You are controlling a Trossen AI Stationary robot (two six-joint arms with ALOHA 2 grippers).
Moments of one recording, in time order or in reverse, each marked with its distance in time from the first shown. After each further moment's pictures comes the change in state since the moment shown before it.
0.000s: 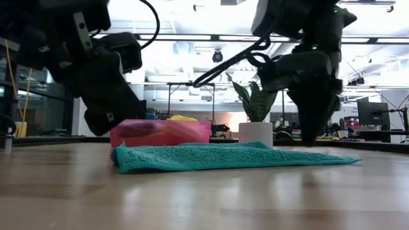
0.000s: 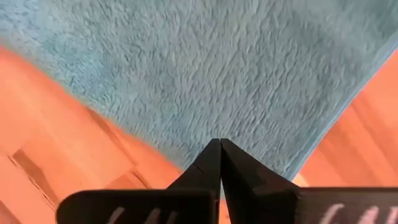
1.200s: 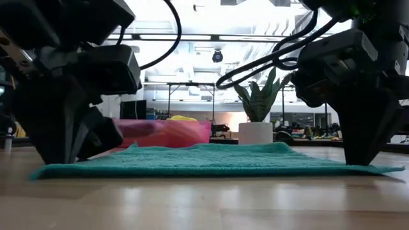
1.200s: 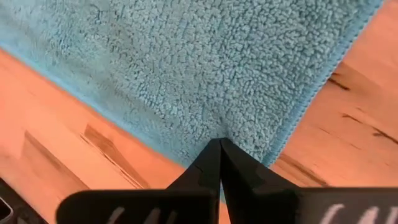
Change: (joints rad) left arm -0.044 0.170 0.198 -0.403 0.381 0.216; right arm 0.262 0.007 -0.143 0.305 0.011 0.612
